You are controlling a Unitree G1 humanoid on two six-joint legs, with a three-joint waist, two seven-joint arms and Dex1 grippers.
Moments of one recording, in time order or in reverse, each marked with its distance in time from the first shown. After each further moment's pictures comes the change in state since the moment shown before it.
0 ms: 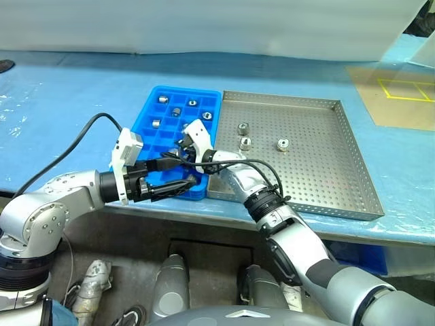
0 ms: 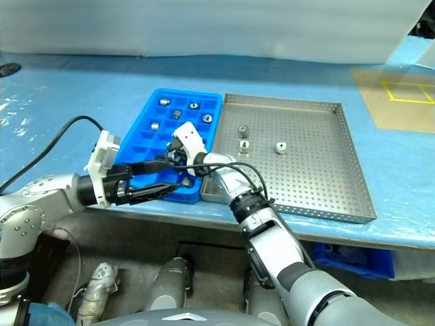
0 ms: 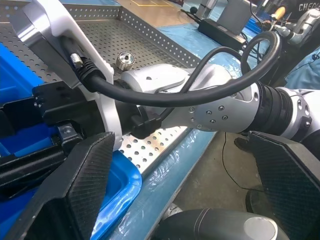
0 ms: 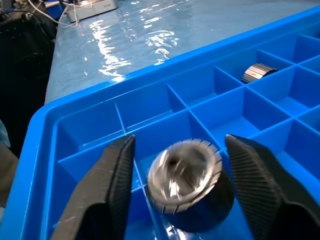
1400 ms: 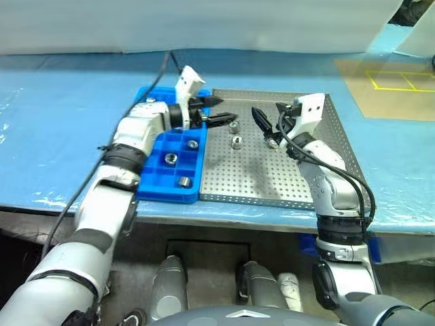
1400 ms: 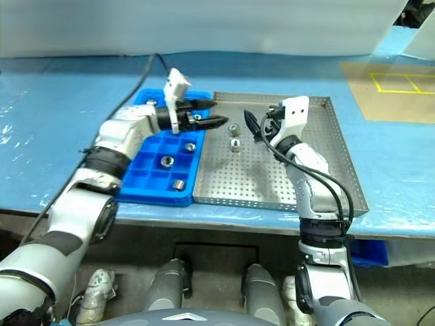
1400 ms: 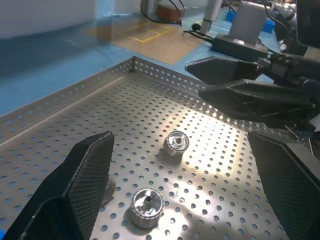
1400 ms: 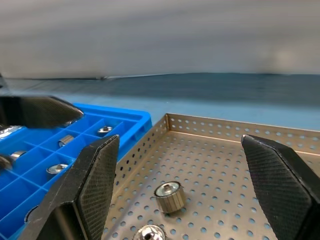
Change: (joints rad) left arm -0.869 -0.446 -0.317 1.277 0.600 -0.652 -0.266; right arm 0.347 -0.311 -0.369 -0.844 0.169 0.284 -0.293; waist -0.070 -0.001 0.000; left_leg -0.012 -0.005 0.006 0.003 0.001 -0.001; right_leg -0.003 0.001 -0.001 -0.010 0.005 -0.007
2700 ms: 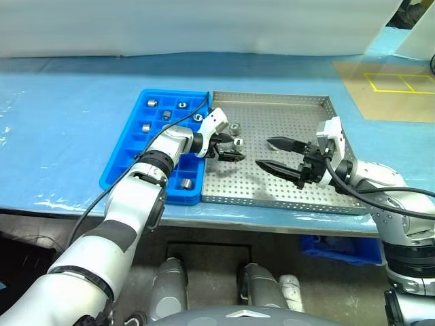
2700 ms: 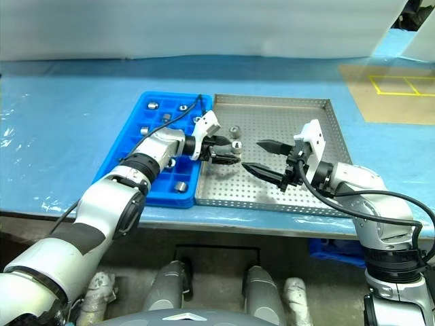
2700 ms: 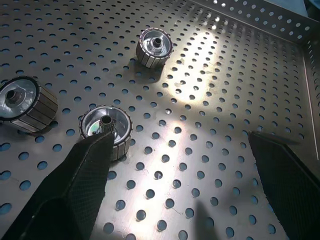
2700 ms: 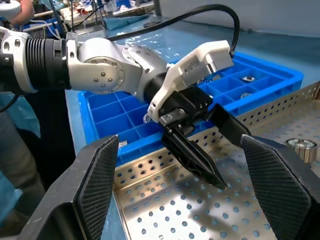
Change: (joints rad) left arm -0.079 -0.167 0.013 0.450 0.349 -0.213 -0.025; right arm 0.220 -0.449 0.013 -0.211 0.354 0.119 0.592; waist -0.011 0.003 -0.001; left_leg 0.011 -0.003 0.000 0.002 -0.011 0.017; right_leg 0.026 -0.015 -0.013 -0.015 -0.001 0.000
